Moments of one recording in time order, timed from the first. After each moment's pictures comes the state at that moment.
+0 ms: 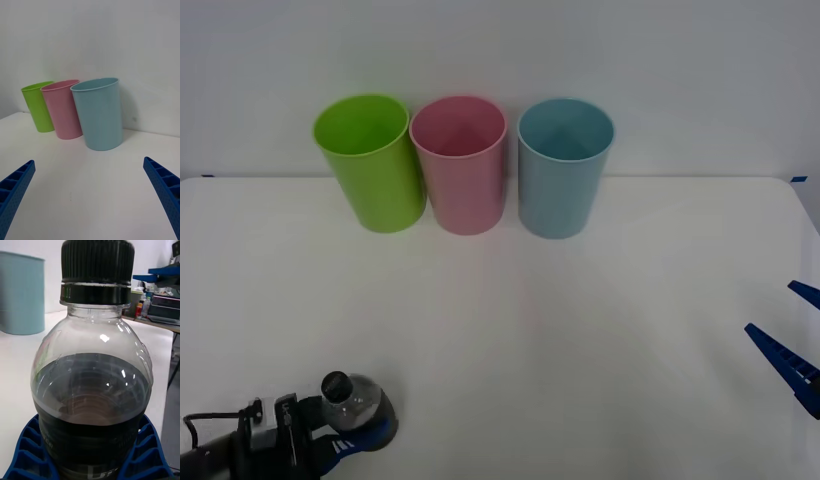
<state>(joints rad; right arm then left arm) 0.35 -0.40 -0.52 -1.66 0.96 -1.22 0.00 0.23 0.39 0.18 -1.29 -1.08 -1.41 -0.44</state>
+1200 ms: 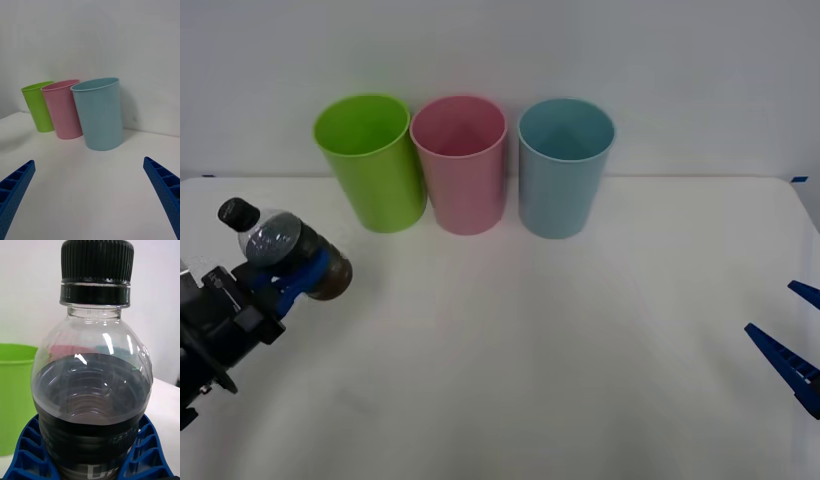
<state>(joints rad) 0.35 -0.40 -0.52 -1.66 0.96 -1.22 0.00 0.12 0.39 0.31 -1.58 -0.89 -1.05 -0.09</state>
